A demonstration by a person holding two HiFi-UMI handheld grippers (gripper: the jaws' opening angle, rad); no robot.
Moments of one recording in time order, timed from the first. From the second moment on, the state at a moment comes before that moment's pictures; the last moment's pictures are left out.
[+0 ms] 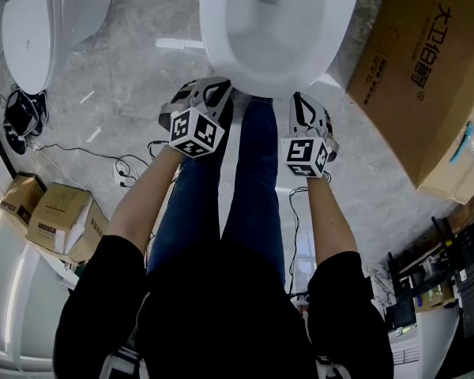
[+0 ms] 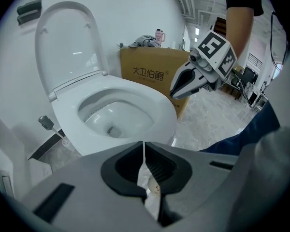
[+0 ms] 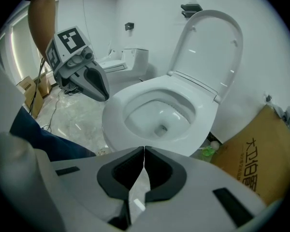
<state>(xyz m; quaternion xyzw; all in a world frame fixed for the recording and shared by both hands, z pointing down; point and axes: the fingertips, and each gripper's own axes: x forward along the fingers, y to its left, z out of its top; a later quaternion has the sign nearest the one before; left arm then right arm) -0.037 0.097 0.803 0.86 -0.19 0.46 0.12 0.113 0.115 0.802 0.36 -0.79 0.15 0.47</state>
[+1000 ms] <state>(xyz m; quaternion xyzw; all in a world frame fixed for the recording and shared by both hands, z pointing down) -0.029 0.105 0.837 0.82 -0.05 0.56 -0.09 0.099 0.129 0.840 0.22 -0.78 0.00 0.59</state>
